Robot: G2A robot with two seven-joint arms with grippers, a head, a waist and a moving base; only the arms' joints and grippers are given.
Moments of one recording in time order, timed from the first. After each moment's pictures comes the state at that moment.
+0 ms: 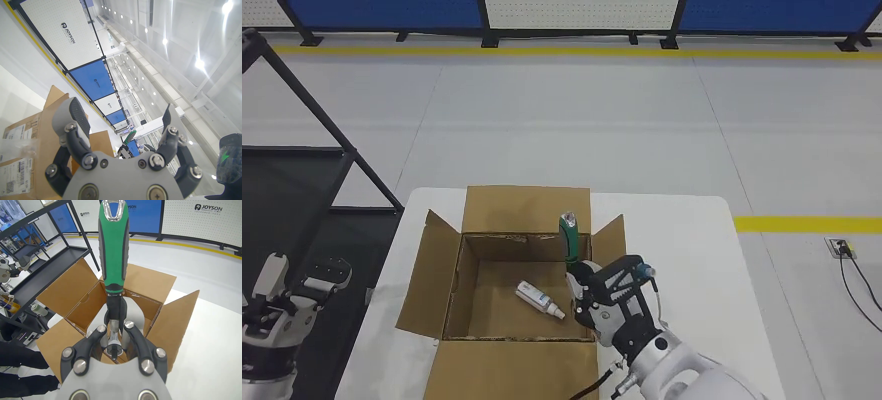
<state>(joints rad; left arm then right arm) 1.65 -1.18 -2.10 -2.09 -0.49 -0.23 -0.45 -1.29 -1.50 1.13 -2.29 -1.32 -0.02 0.80</state>
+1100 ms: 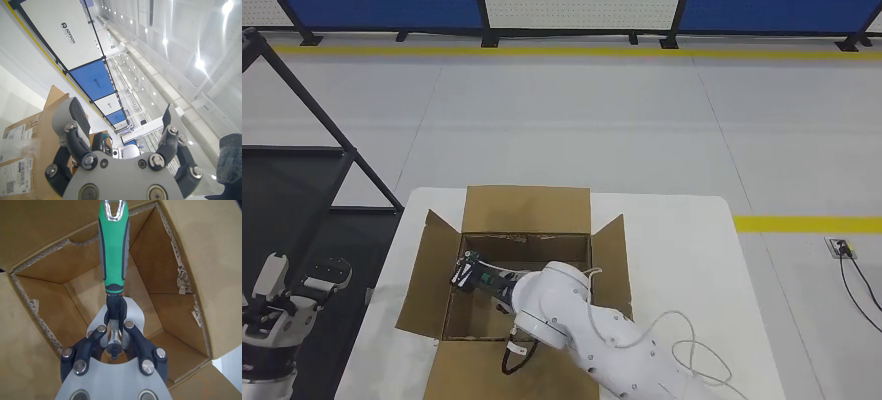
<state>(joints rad) 1.65 -1.18 -2.10 -2.09 -0.49 -0.23 -0.45 -0.49 -1.68 0.66 -1.30 -1.22 -0.16 1.19</state>
